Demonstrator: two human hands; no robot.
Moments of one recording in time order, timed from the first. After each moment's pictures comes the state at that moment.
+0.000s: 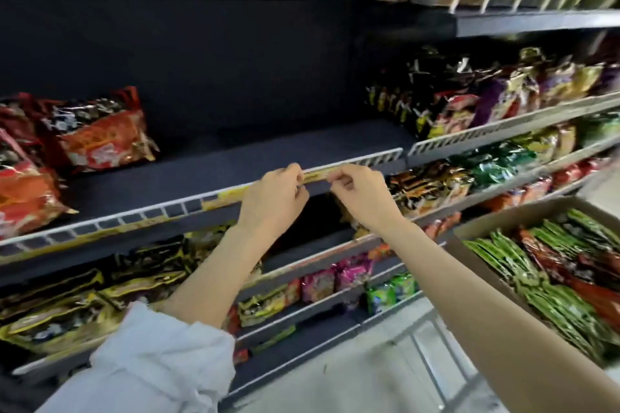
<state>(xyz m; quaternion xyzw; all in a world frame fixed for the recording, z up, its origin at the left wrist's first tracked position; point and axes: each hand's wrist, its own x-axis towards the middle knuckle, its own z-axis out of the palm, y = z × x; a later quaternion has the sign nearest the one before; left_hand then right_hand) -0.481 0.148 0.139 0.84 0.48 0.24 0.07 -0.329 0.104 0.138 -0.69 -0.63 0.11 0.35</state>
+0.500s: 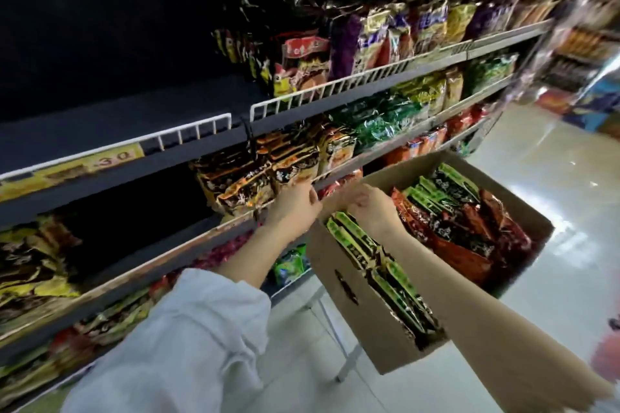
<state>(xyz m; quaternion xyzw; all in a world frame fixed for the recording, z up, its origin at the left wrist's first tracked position) -0.131 0.111 0.026 0.85 0.43 0.10 0.29 -0.008 0.021 0.026 -0.85 -0.42 0.17 0.27</state>
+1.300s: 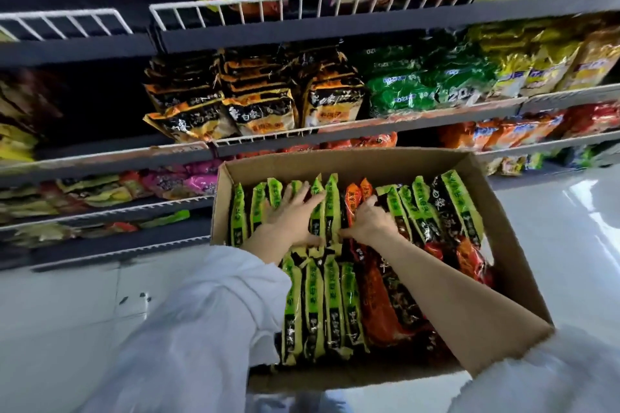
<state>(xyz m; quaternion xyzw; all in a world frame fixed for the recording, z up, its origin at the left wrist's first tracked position) 0.079 0.064 -0.105 0.77 0.54 -0.17 0.28 0.231 0.039 -0.096 -0.80 -0.50 0.31 -0.12</state>
